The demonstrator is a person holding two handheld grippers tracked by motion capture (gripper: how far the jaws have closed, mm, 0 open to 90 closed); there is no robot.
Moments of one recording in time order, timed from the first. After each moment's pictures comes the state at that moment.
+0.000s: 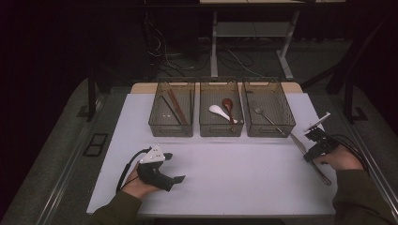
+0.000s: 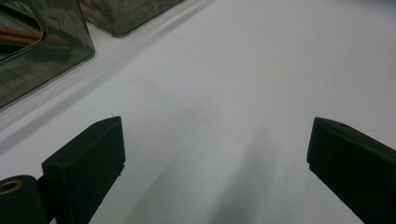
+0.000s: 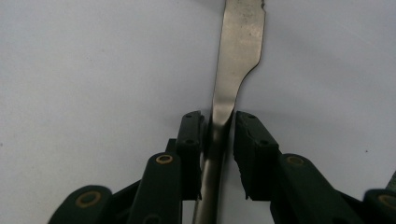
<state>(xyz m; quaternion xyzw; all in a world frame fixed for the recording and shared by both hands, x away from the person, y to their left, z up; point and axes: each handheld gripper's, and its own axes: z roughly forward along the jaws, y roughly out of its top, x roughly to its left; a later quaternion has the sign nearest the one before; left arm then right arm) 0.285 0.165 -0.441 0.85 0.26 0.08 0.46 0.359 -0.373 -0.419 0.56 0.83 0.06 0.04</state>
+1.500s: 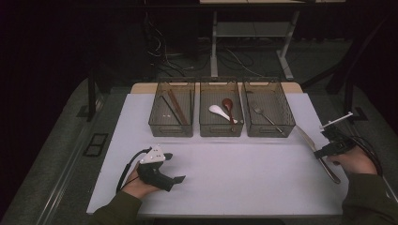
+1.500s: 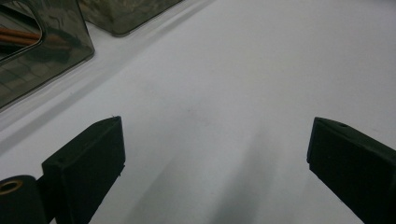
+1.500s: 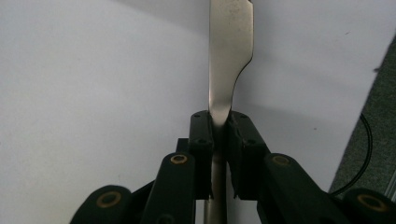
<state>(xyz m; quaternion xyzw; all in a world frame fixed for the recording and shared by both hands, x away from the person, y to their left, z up) 0.285 0.165 -0.441 0.85 0.26 0.08 0.46 0.348 -0.412 -0.409 0.59 0.79 0.13 0.05</state>
